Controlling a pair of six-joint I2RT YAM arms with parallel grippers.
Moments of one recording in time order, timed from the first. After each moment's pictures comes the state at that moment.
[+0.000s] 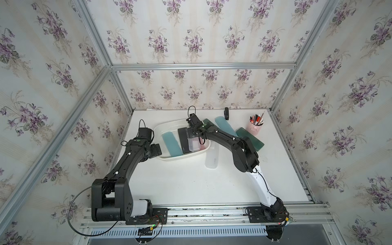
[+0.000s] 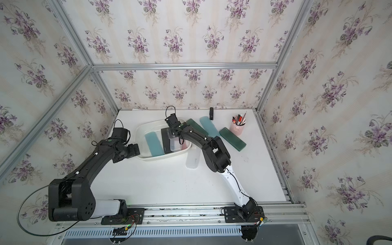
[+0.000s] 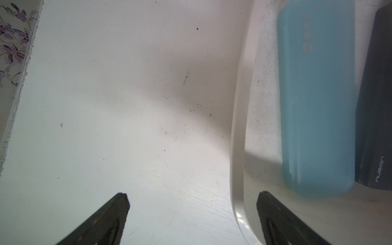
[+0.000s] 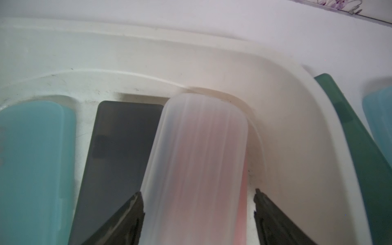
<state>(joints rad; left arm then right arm) 0.03 1.37 0.95 -0.79 -0.13 -0.36 0.77 2.42 2.08 -0.58 0.26 0.31</state>
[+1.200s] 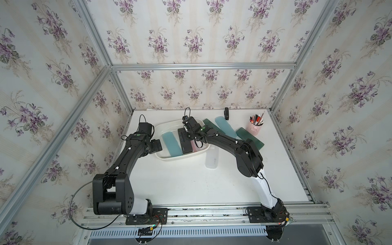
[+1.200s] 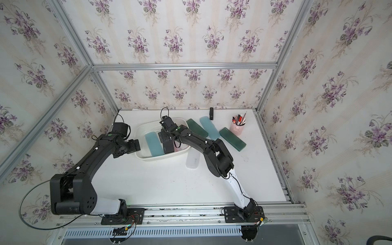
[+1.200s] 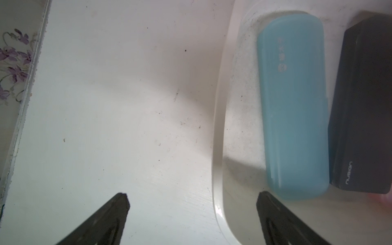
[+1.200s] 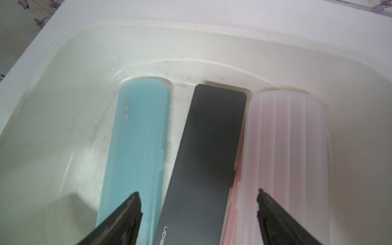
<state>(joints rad) 0.01 1.46 1.08 -0.84 -0.12 -0.34 0.83 2.27 1.94 -0.52 0.12 0.31</state>
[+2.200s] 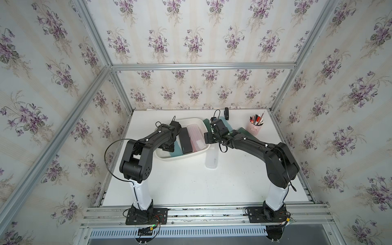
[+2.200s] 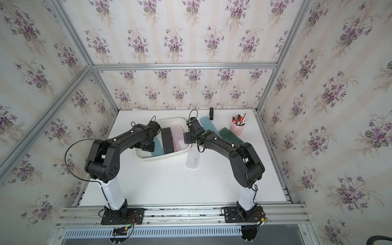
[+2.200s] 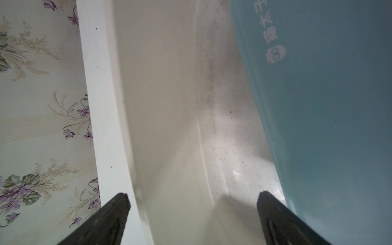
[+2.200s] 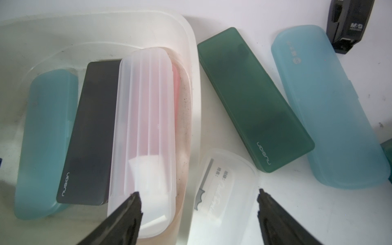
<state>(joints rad) -0.30 1.91 1.35 -0.98 -0.59 -0.36 0.65 1.84 1.31 -0.32 0.15 0.34</state>
